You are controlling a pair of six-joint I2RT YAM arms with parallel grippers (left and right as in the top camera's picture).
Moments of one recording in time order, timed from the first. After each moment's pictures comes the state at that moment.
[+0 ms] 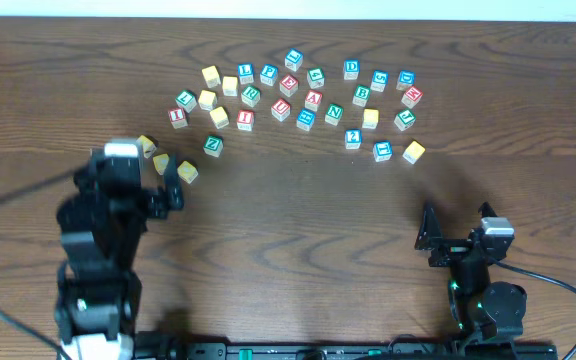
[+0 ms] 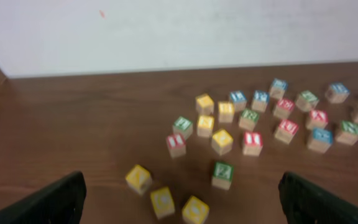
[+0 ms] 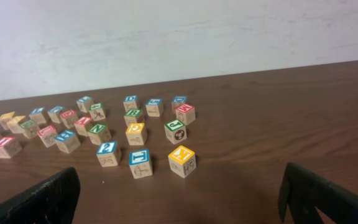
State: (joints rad) left arm 0.07 0.75 0.67 -0.28 0.11 0.06; right arm 0.06 0.01 0.01 -0.07 0.02 0.15
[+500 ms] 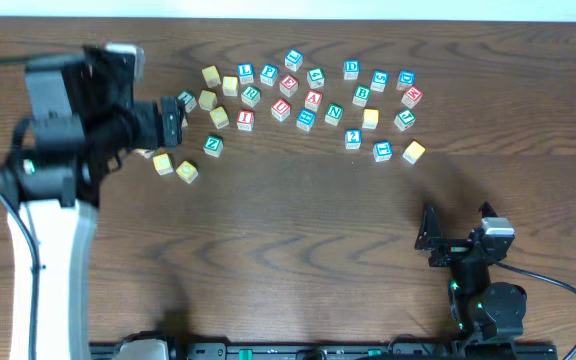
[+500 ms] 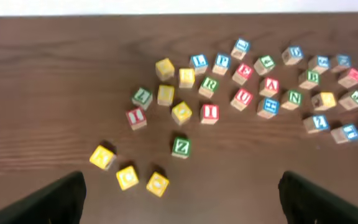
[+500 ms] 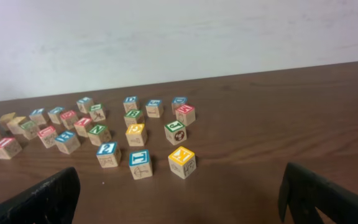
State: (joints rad) left arm 0.07 1.33 1.47 -0.92 0.26 0.06; right arm 0.06 0.01 0.01 -0.07 0.02 0.15
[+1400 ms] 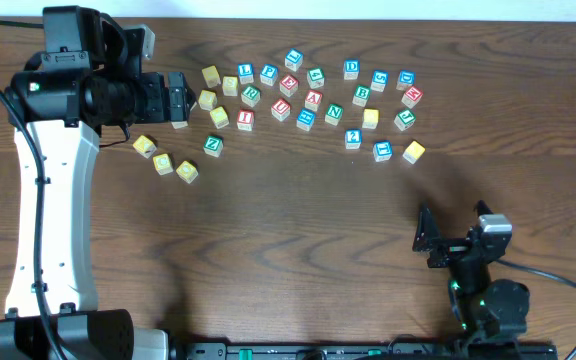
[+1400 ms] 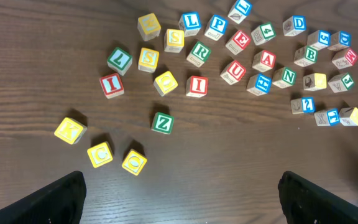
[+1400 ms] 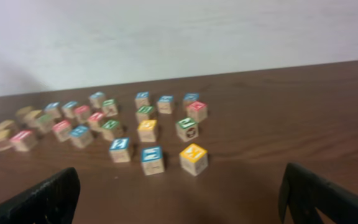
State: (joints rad) left arm 0.07 1.60 1.72 -1.15 0.31 0.00; right arm 0.06 0.07 0.06 -0.09 -0.04 0.16
